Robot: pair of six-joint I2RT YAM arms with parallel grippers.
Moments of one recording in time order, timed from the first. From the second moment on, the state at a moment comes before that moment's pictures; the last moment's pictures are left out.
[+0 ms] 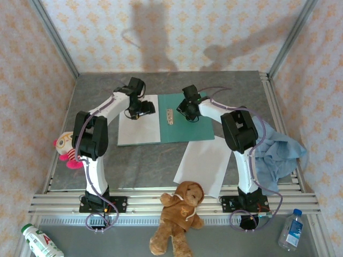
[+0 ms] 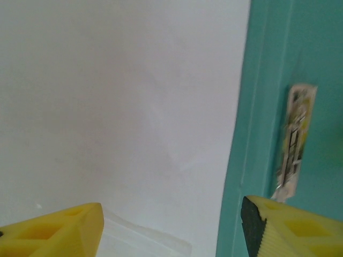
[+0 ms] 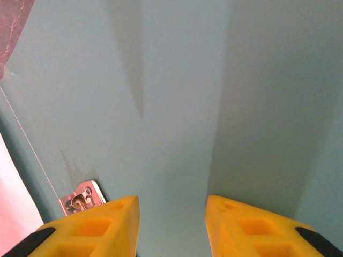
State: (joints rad) left arm -0.22 1.97 1.50 -0.77 0.17 -0.52; right arm 0.48 2.19 1.58 -0.38 -0.11 1.06
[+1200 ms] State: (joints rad) left arm -0.34 1.96 1.46 -0.73 0.07 -0.49; right arm 0.43 2.07 1.50 -0.53 -0.15 0.88
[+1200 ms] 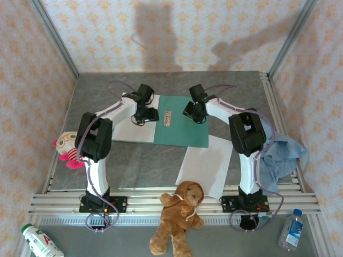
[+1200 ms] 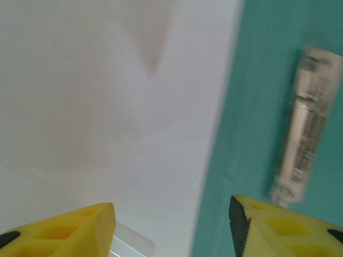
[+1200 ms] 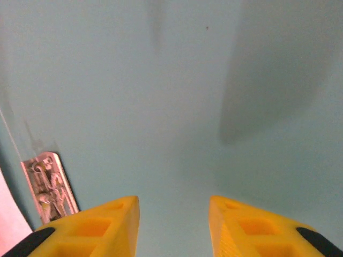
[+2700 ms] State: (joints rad) left arm -0.54 2.11 1.56 -0.72 -0.11 -0.51; right arm 0.42 2.07 1.48 -0.56 -0.11 0.83
